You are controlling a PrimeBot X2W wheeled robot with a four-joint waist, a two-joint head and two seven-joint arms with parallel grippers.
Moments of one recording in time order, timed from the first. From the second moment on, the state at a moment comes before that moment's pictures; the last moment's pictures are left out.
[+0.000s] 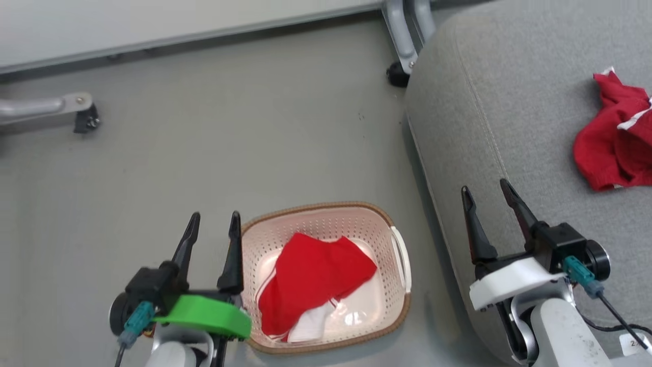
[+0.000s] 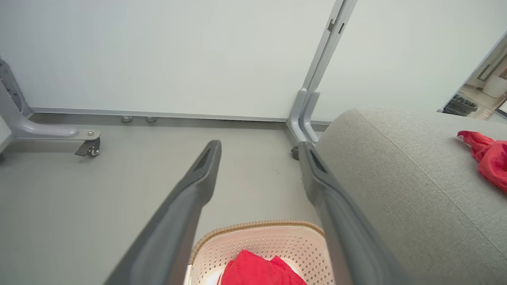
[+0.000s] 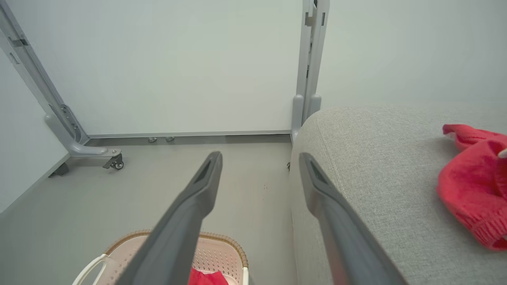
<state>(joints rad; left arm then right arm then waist) -0.14 0.06 -0.24 0.22 -0.36 -0.03 -0.26 -0.18 -0.07 0.08 0.24 0.09 0.13 -0.26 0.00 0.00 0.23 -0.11</state>
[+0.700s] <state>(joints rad) 0.20 0.05 -0.09 0.00 -0.23 -0.09 -0.26 0.09 -0.06 0.12 0.04 0.06 0.13 -0.26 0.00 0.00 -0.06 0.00</state>
